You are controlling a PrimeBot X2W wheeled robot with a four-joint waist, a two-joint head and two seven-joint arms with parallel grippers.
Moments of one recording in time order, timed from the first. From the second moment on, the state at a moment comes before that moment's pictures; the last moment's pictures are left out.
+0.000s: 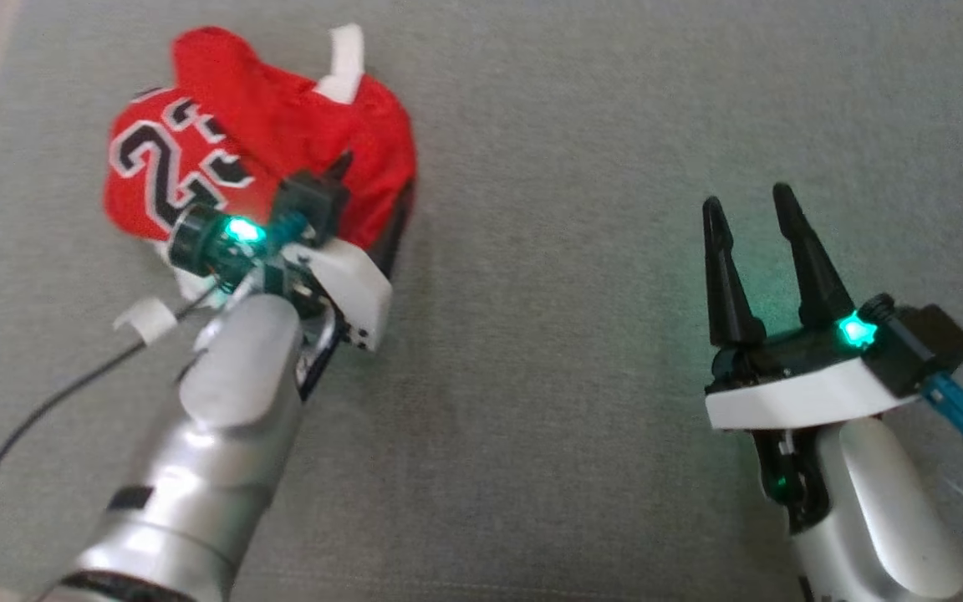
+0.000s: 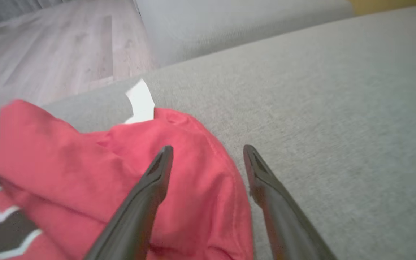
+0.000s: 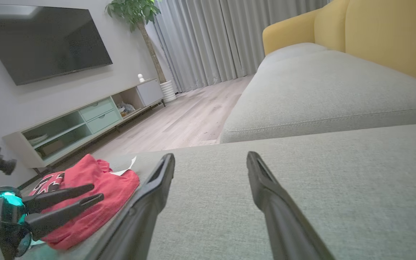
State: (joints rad) left arm -0.76 0.05 -0.42 0.82 -0.12 -0.12 -0.02; right arm -0.22 -0.05 0.18 0.13 0.25 0.13 -0.25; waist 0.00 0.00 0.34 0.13
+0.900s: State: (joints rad) left arm -0.87 0.04 -0.59 0.71 -0.35 -0.12 -0.25; right arm -0.23 -0.05 0.18 0.08 0.33 0.13 -0.25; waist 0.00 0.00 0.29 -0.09
